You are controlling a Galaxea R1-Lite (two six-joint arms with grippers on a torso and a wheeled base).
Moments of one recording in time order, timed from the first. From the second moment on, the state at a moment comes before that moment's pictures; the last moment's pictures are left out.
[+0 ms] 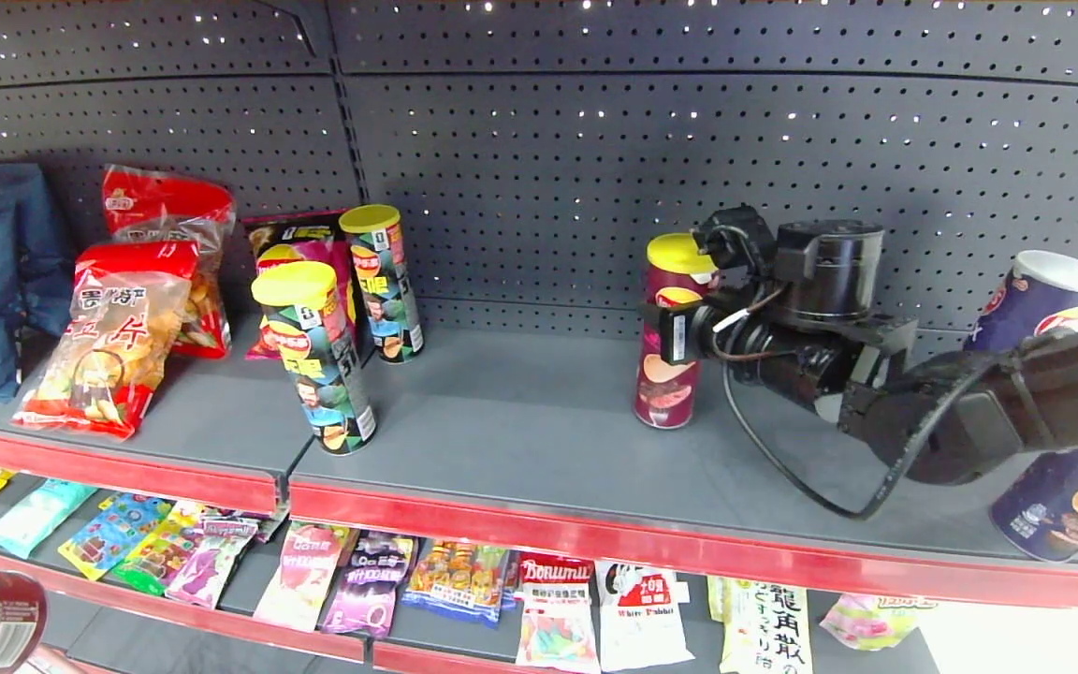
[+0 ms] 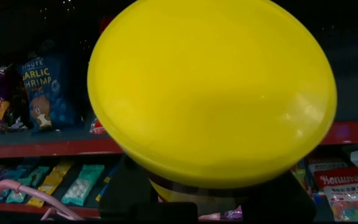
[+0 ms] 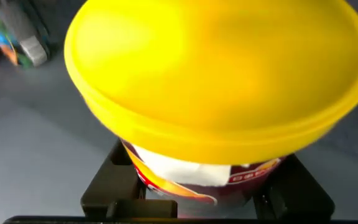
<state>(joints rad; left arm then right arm) 0.14 0.33 -0.32 -0.12 -0.11 0.26 0.52 1.90 -1.04 -0.68 -0.20 -0.04</state>
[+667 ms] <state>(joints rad) 0.14 0.32 -0.32 -0.12 -0.10 0.26 0.66 1.72 -0.80 -0.72 -0.34 0.03</state>
